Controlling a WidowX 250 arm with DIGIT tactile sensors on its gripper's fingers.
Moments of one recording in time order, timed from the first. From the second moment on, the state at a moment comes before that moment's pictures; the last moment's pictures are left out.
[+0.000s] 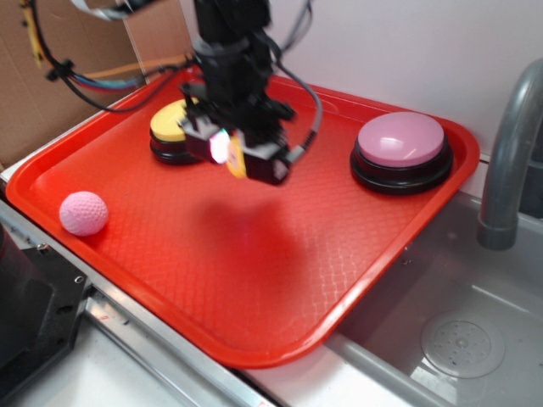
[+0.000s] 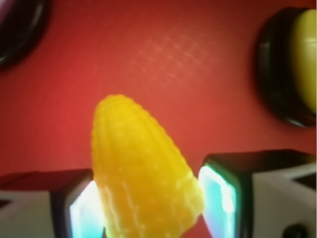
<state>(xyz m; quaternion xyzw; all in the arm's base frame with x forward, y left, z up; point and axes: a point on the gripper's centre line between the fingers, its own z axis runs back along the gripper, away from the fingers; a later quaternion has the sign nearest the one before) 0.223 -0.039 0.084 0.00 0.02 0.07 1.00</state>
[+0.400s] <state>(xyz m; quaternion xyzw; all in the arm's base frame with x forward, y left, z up) 0.198 0.002 0.138 0.01 -0.02 0.09 1.00</state>
